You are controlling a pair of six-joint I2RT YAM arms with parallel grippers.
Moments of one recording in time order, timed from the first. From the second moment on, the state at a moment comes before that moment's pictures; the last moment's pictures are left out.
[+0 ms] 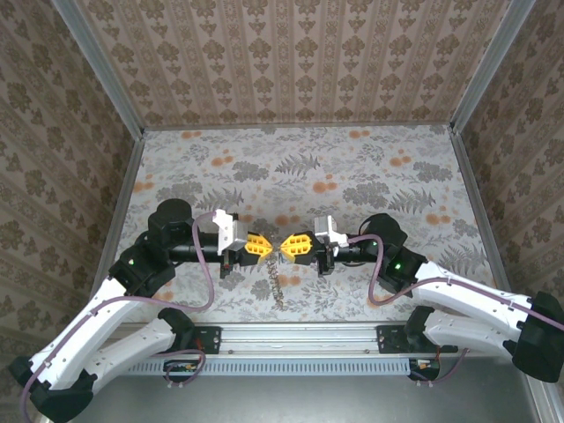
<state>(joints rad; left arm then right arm) -0.76 0.74 0.91 -0.45 0.82 0.24 0.87 0.99 0.62 0.51 -0.64 0.00</state>
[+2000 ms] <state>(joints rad) -0.75 0.78 0.93 -0.46 0.86 0.24 0.97 0.90 0.69 0.25 -0.44 -0.31</state>
